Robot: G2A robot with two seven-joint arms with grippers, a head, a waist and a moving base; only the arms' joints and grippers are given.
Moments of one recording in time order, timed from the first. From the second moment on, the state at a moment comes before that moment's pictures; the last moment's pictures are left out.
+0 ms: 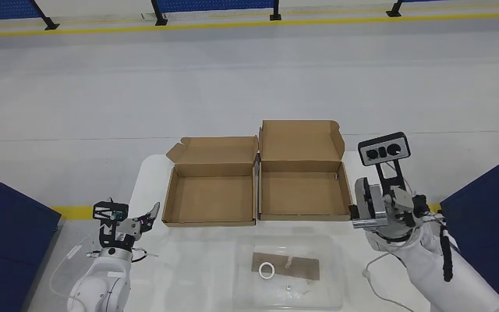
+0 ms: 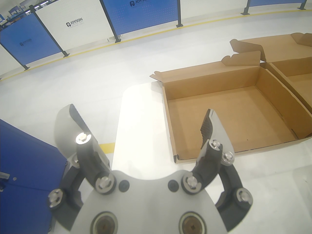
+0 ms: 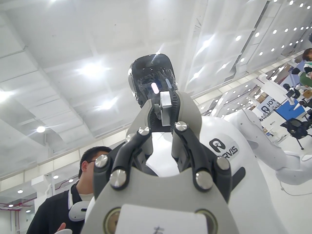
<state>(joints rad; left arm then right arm) 1.73 -1.15 -1.60 -1.80 1.33 0.00 0.00 -1.20 -0.78 1.10 -2.06 1.57 -0.50 1.08</state>
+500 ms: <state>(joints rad) 1.73 -1.15 -1.60 -1.80 1.33 0.00 0.00 -1.16 -0.81 1.09 -2.03 1.53 -0.45 1.10</state>
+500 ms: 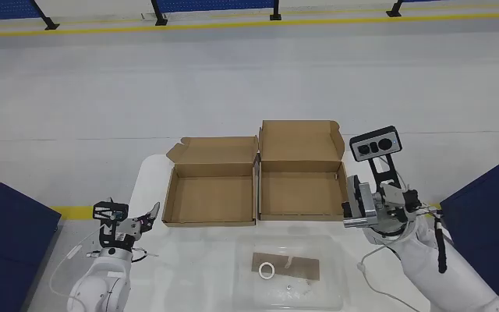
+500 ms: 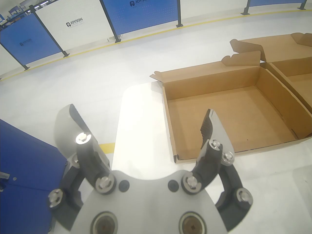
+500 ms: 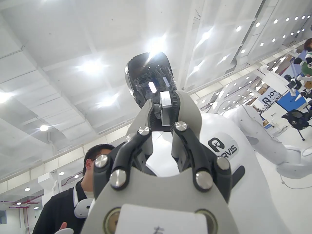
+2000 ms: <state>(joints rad) 1.73 -1.15 -1.60 -1.80 1.33 0.00 0.00 -1.18 -0.91 1.15 -2.03 1.41 -0.31 1.05</state>
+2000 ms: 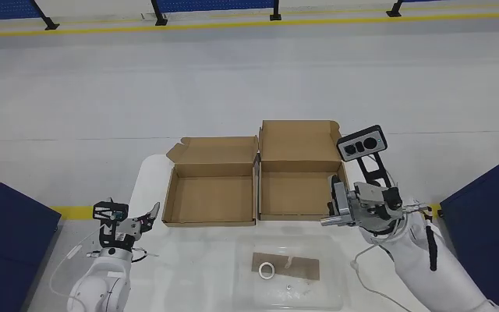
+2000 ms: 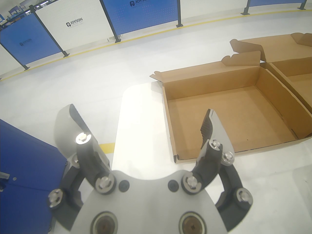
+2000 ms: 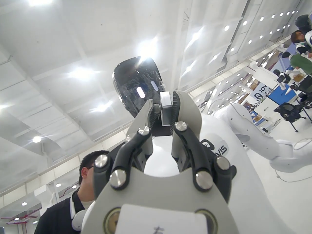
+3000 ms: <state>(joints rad) 1.73 -1.15 -1.60 -1.80 1.33 0.00 0.00 -1.25 -0.91 1.24 -2.03 1.22 -0.23 1.03</state>
